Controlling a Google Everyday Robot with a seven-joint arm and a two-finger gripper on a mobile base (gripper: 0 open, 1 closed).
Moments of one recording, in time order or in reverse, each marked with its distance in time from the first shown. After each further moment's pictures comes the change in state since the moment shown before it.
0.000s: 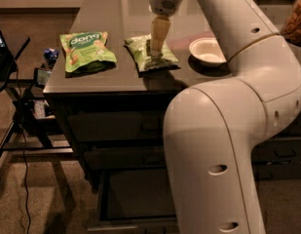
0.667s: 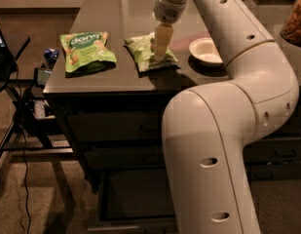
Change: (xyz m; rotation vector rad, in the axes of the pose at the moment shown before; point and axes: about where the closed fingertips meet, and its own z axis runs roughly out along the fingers) arm 0.021 -0.007 0.025 -0.014 0.007 0.002
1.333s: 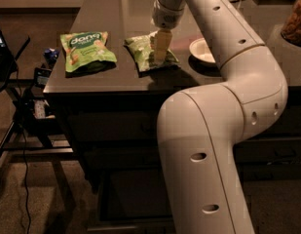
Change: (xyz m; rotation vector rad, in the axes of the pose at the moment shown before) arm 0.004 -0.002 0.025 -0.029 0.010 -0.015
